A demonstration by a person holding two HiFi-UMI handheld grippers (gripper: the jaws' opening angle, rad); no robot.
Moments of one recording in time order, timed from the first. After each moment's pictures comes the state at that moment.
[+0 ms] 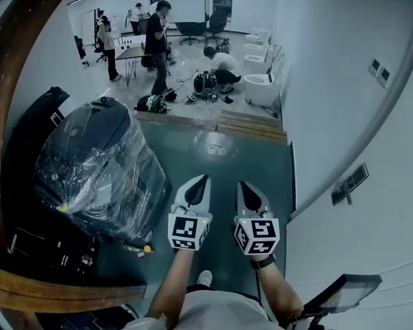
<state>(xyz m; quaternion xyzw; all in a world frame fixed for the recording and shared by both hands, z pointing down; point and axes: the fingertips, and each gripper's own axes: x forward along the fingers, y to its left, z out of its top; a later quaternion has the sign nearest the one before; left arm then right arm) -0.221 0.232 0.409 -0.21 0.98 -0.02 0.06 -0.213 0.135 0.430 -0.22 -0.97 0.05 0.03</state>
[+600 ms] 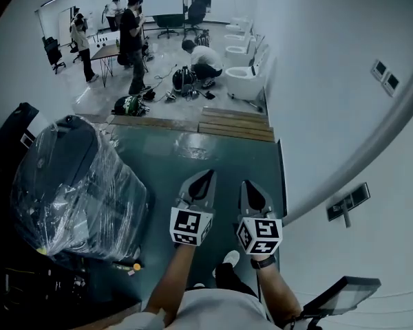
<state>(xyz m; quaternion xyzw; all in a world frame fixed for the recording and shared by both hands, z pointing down) -0.393 0.172 0.422 -0.28 0.96 0.00 0.05 -0.368 0.078 0.447 -0.15 -0.99 0.05 0.04</state>
